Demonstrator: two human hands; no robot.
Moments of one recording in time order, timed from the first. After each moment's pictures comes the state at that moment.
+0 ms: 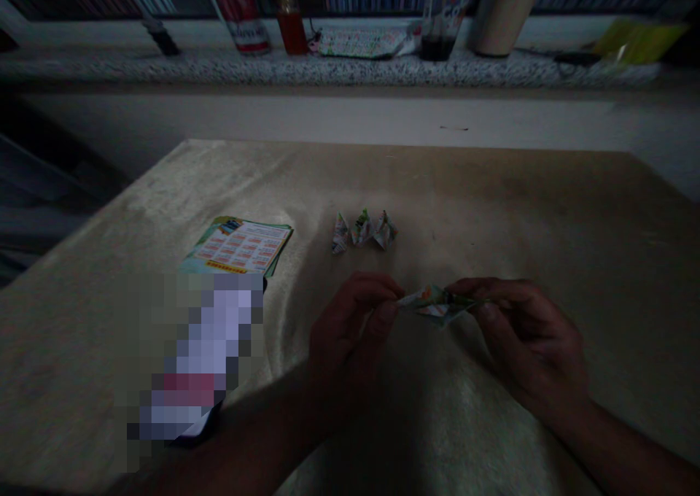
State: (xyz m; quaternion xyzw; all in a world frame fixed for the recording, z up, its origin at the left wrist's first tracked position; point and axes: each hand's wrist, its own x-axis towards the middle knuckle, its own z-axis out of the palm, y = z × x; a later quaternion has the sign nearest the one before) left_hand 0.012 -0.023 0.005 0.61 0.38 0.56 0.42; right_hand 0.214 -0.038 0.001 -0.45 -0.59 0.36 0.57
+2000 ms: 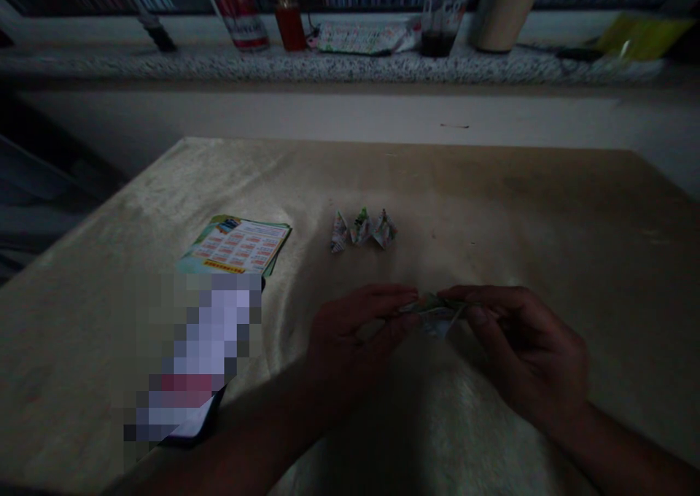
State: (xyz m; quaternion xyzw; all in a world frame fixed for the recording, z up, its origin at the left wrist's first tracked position) left_hand 0.010 -0.017 0.011 0.61 0.41 0.50 0.45; right_hand 0.209 -0.041 0.007 -0.48 -0.64 0.27 0.53
